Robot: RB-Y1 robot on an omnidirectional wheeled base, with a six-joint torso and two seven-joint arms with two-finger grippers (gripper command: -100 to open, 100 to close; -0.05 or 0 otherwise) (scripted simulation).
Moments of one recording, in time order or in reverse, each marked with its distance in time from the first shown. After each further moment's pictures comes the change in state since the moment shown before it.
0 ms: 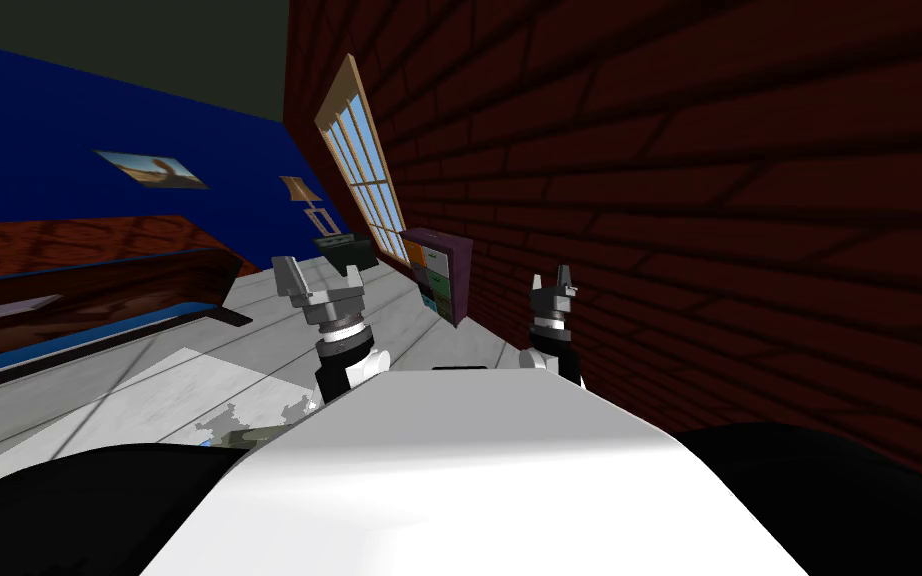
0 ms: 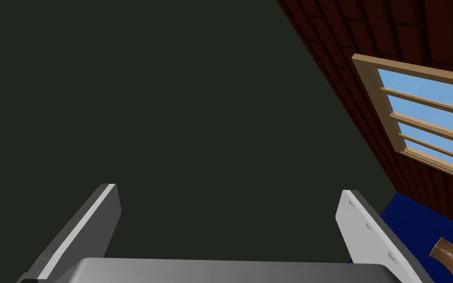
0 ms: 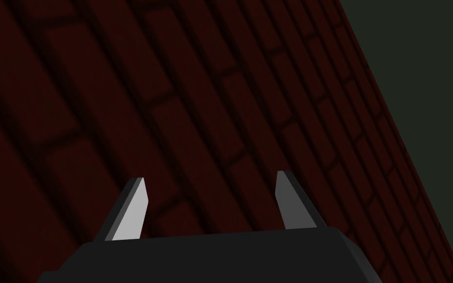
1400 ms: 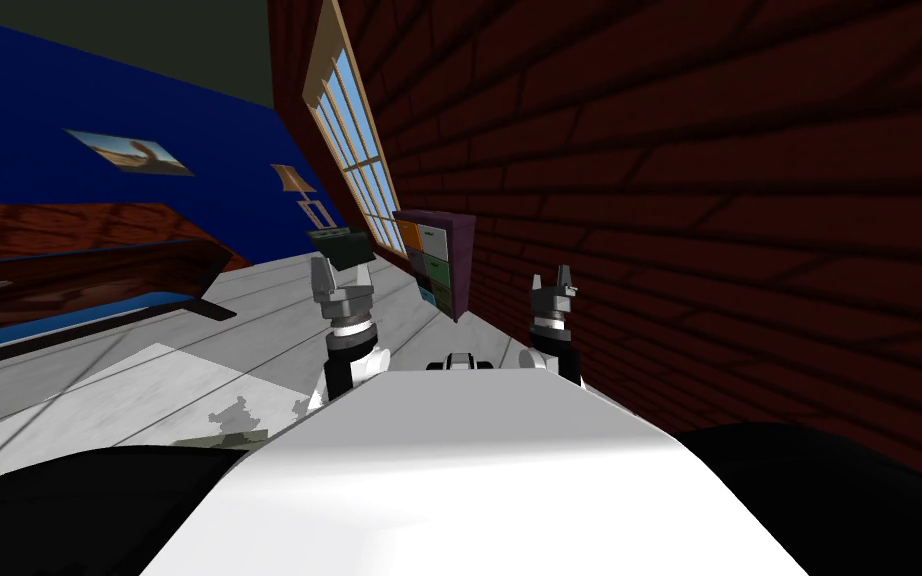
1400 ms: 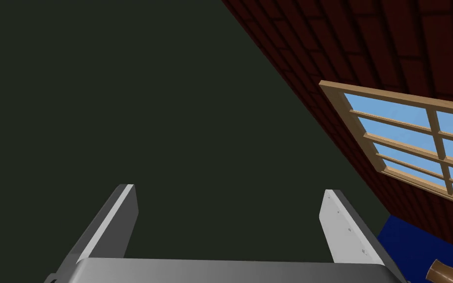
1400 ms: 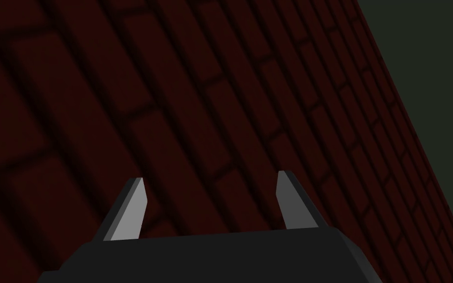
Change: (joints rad) left arm -0.044 0.103 -0.015 0.054 -0.012 -0.004 -0.022; right arm 0.000 0.000 0.000 0.000 0.000 0.000 0.000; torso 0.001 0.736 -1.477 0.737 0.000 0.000
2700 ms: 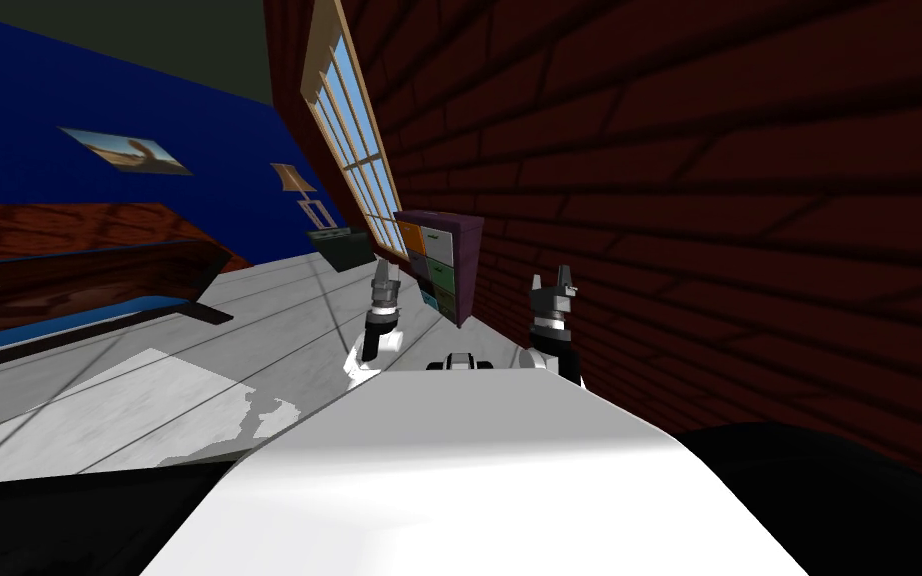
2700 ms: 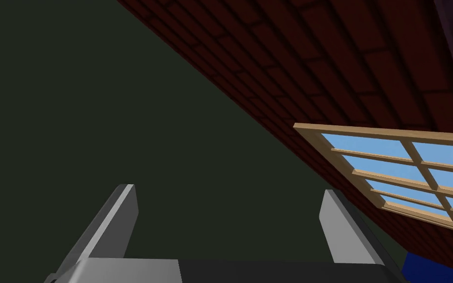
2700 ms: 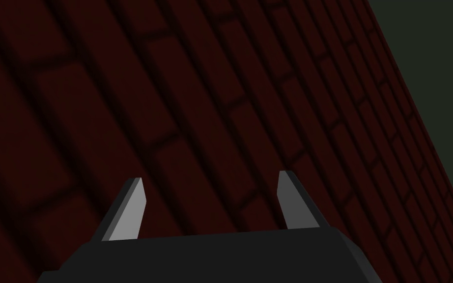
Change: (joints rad) left arm -0.283 0.132 -0.043 0.360 -0.043 -0.044 -0.127; right arm 0.000 0.000 0.000 0.000 0.000 0.000 0.000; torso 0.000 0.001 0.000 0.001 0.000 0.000
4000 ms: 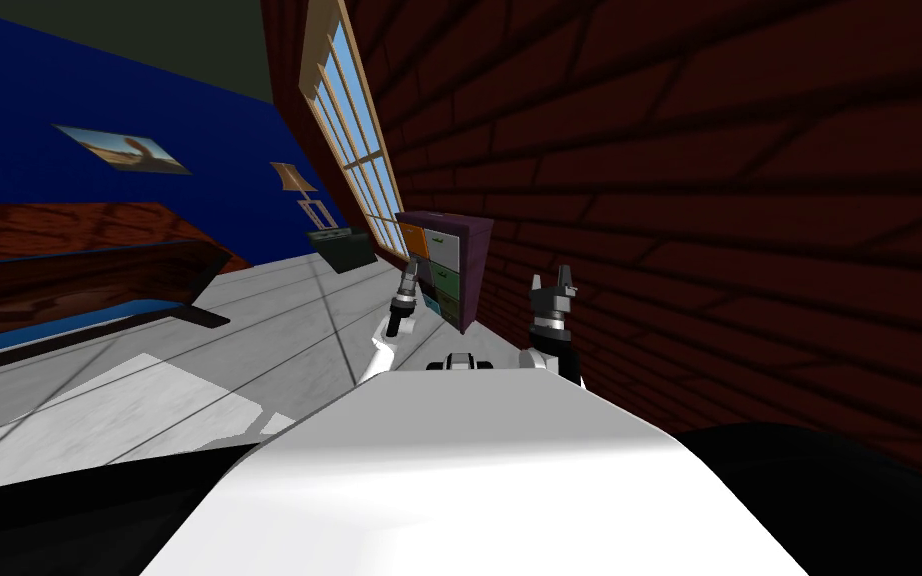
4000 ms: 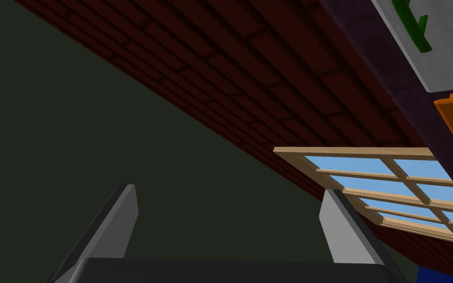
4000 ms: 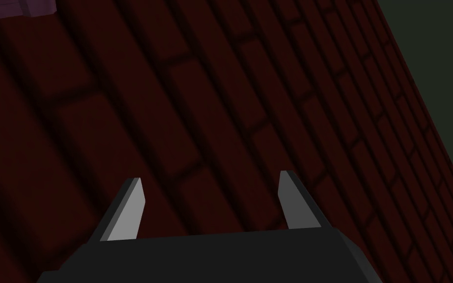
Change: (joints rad) left arm -0.264 -0.011 -0.047 0.341 -0.044 -0.028 -0.122; right arm 0.000 0.000 0.000 0.000 0.000 0.000 0.000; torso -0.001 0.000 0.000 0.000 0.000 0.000
